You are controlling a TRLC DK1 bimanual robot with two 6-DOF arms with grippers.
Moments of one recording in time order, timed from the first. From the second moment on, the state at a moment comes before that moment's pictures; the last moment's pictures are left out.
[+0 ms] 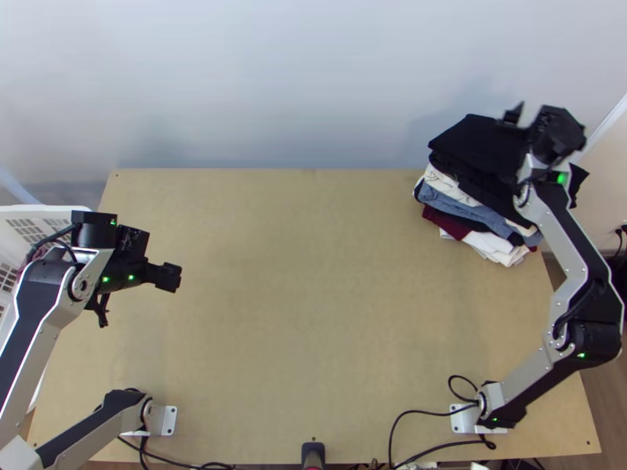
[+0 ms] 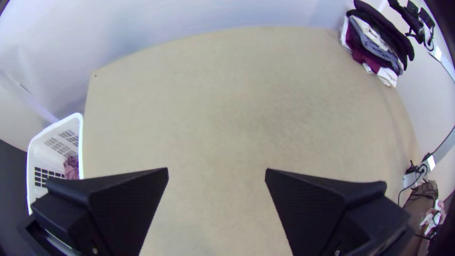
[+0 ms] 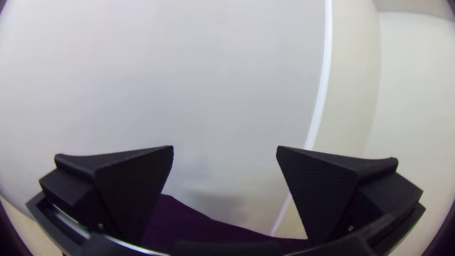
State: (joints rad) left arm -0.09 1.09 1.16 -1.00 0.06 0.15; right arm -0.08 1.79 1.51 0.37 0.31 -0.14
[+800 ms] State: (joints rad) left arm 0.03 0.94 1.29 -0.68 -0.06 0.07; right arm -0.01 1.51 1.50 0.30 0.32 -0.21
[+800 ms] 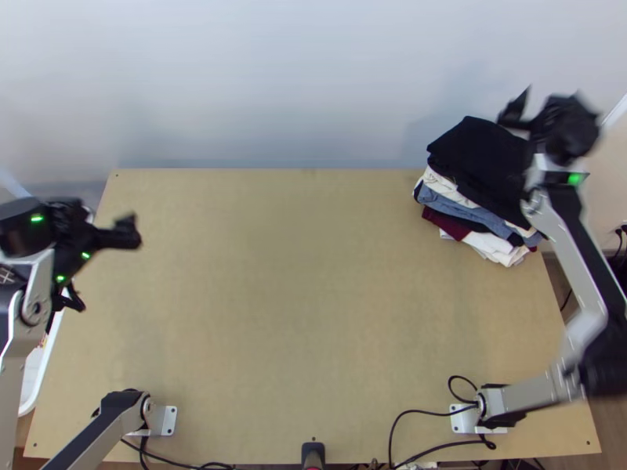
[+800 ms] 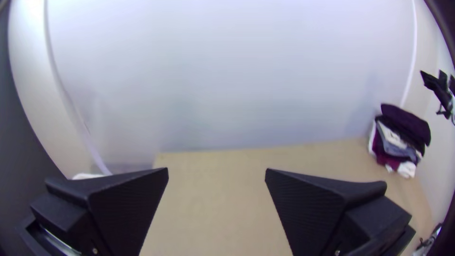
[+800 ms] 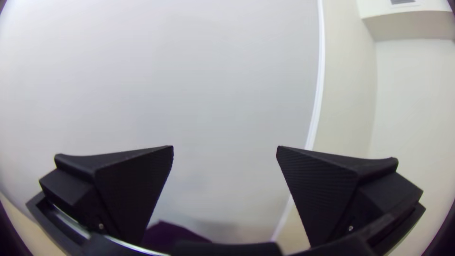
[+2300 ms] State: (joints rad) left arm 0.03 0.00 0.04 0.23 -0.30 -0.07; right arm 0.20 0.00 0.01 0.04 0.18 -0.01
